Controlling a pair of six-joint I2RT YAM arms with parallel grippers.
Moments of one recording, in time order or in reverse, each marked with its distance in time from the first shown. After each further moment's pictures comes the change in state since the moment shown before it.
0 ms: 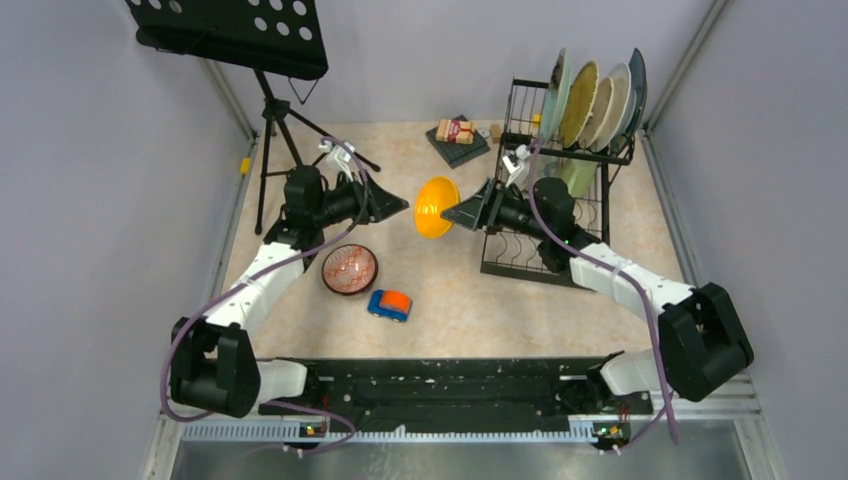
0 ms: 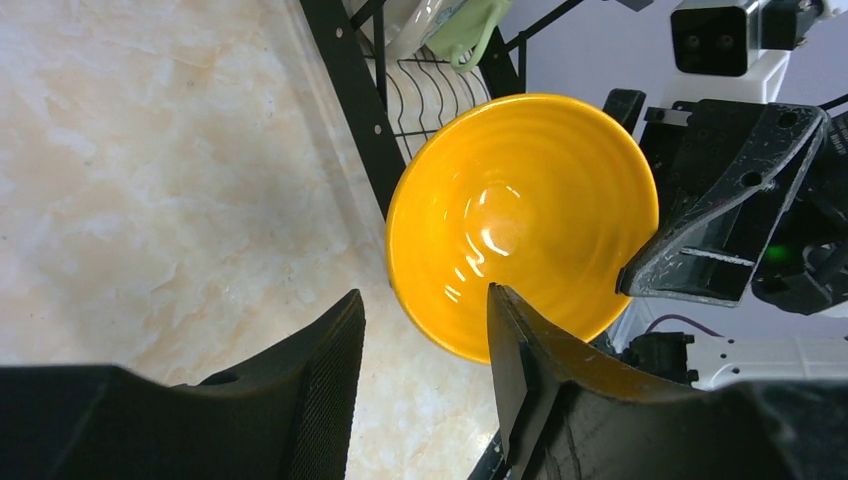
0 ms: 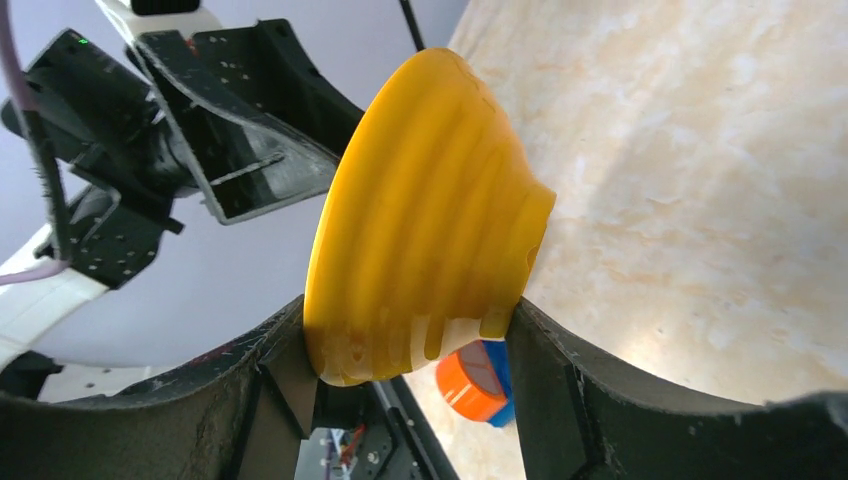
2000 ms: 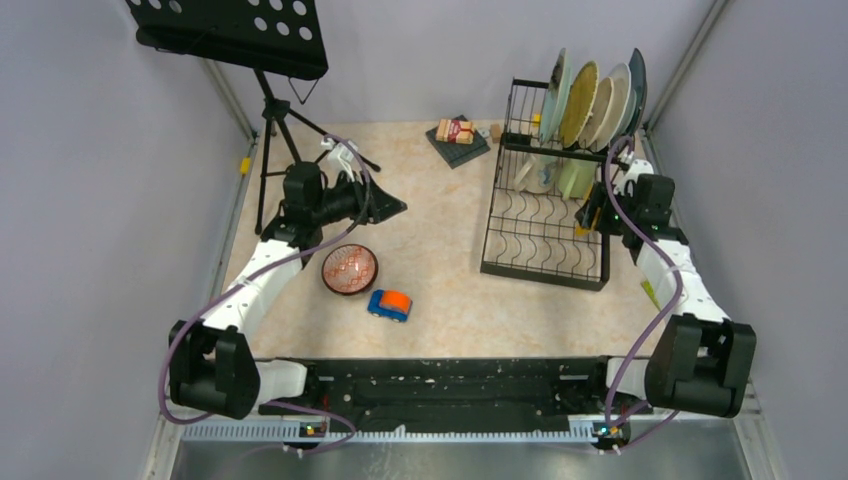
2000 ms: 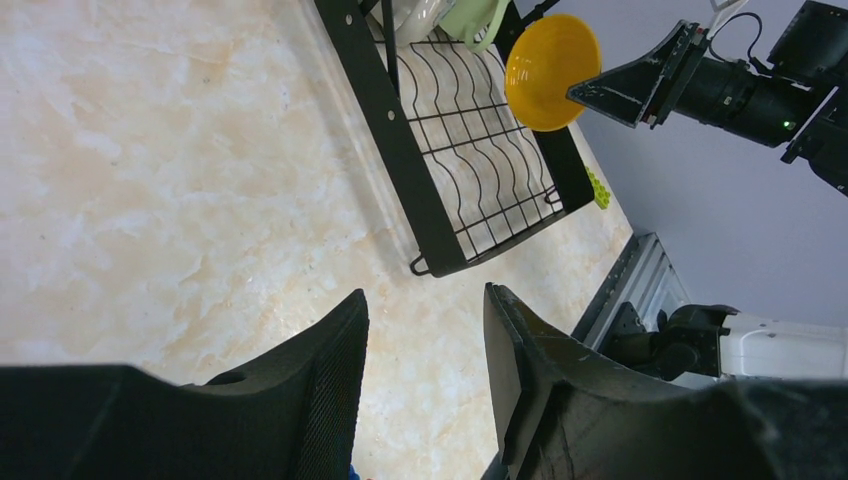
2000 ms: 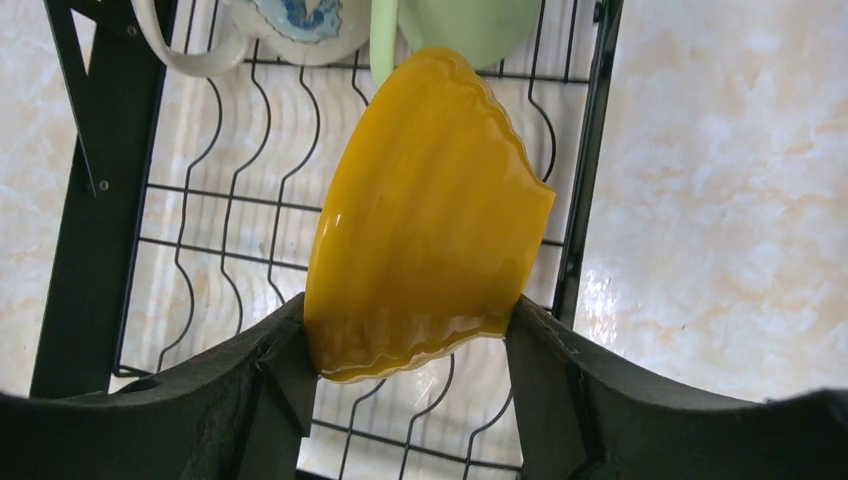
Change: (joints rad) left arm 0.000 -0.013 0.035 -0.110 -0.001 0.106; right arm -0.681 -0.121 0.019 -0.684 0.289 -0.771
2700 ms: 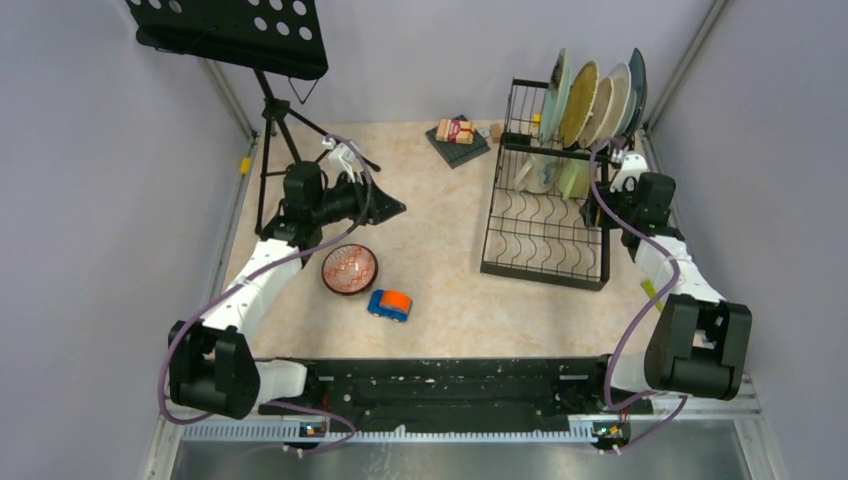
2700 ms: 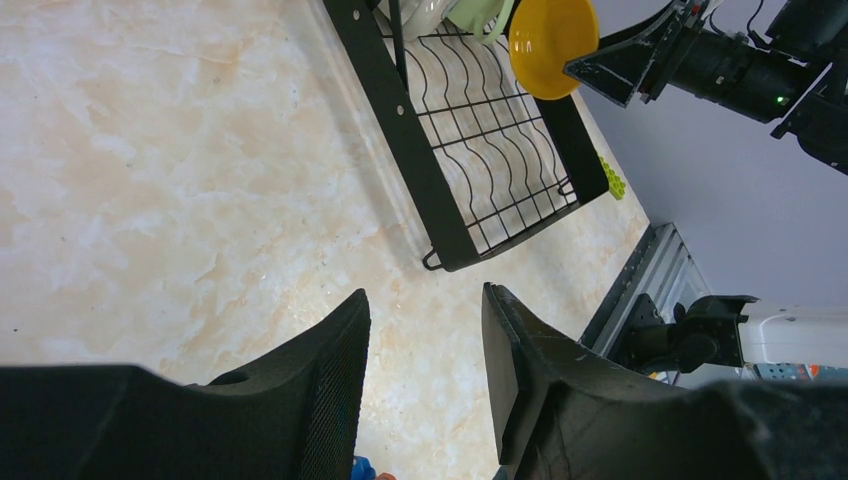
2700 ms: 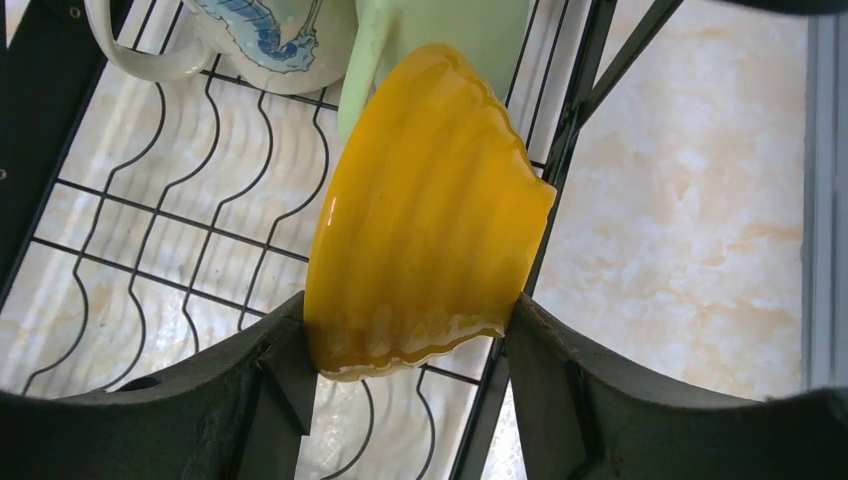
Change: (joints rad) left arm 0.000 0.000 0.019 -0.037 -0.003 0.063; right arm -0.034 0.086 -0.014 0.179 -0.046 -0.222
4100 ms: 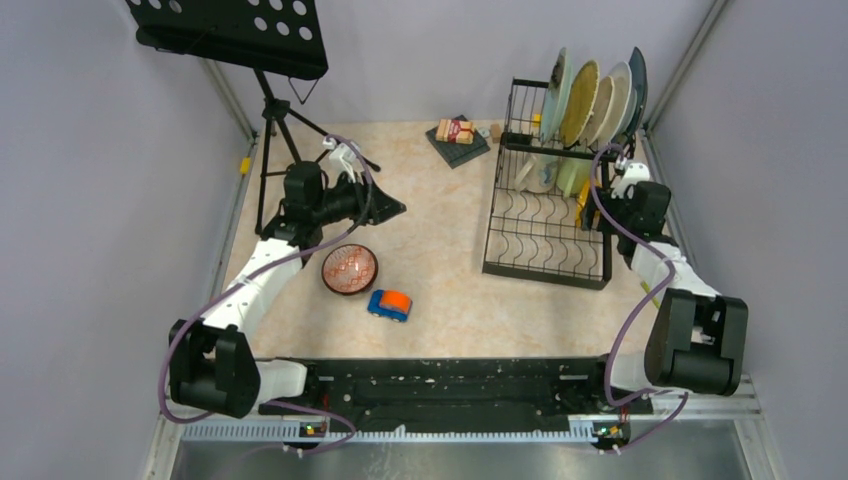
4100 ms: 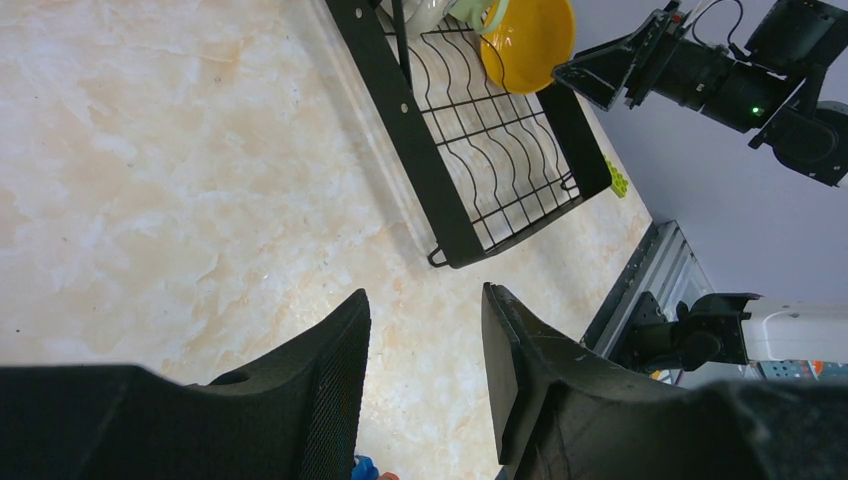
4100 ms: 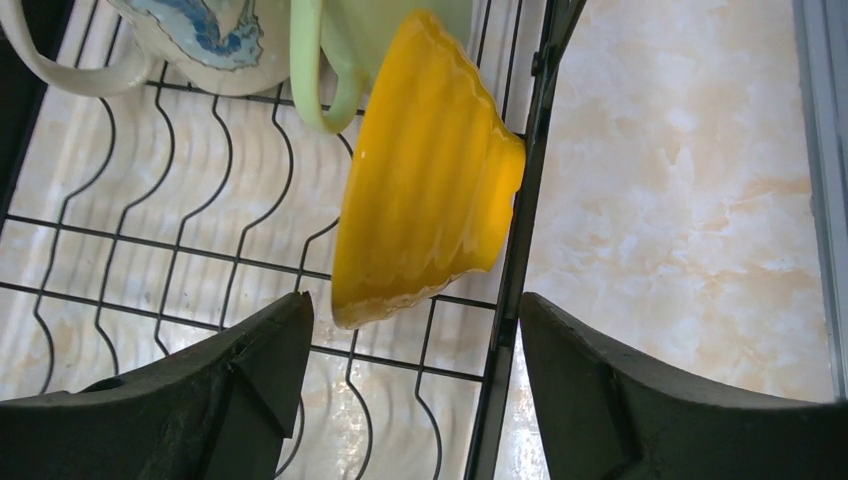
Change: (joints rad) left arm 0.000 0.003 0.000 0.000 0.002 0.008; right arm -0.002 0.035 -0.090 0.146 0.071 0.067
